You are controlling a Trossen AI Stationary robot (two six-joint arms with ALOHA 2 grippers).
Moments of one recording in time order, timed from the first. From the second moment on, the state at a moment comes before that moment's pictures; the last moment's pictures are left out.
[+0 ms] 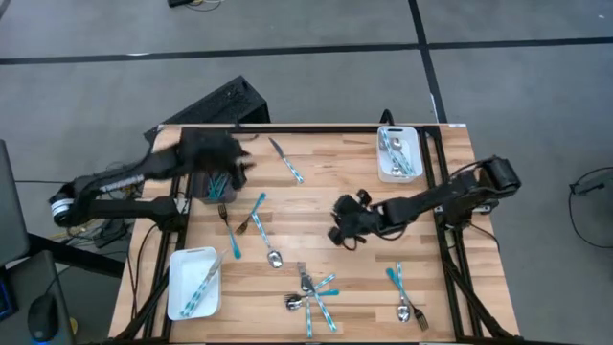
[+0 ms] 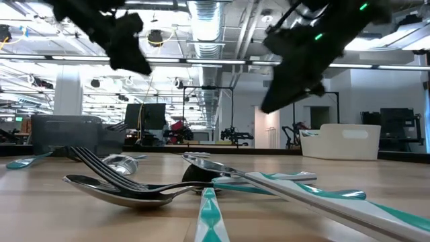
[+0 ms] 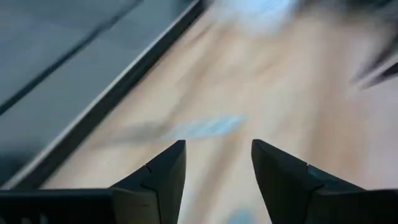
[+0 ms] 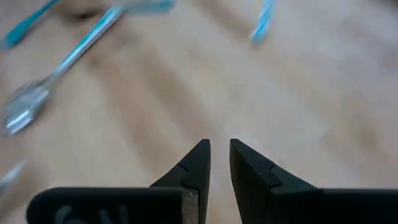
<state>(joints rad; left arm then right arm) 0.46 0.92 0.72 -0.38 0.02 -0.02 0.23 1.57 0.90 -0.22 0.53 0.71</state>
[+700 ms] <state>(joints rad) 0.03 1.04 0.35 0.68 -0.14 0.06 0.61 1.54 0.90 -0.60 0.32 1.51</state>
